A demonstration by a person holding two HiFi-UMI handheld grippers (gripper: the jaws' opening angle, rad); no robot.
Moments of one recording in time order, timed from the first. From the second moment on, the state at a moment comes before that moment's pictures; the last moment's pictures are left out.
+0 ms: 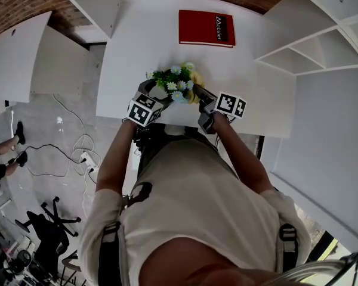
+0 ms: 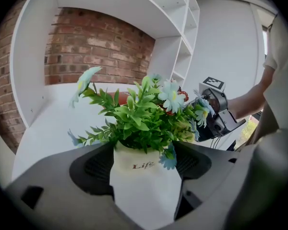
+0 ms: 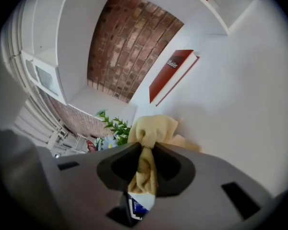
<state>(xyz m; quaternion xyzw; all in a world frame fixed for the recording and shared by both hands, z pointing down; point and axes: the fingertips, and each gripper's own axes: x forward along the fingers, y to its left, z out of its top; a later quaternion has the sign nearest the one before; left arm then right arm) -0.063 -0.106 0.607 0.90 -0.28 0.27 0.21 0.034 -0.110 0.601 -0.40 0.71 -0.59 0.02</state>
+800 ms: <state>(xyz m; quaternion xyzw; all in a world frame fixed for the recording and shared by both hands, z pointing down) -0.058 -0.114 0.605 0.89 -0.28 0.28 0.22 0.047 -0.084 0.637 -0.39 0.71 -0.58 -0.10</state>
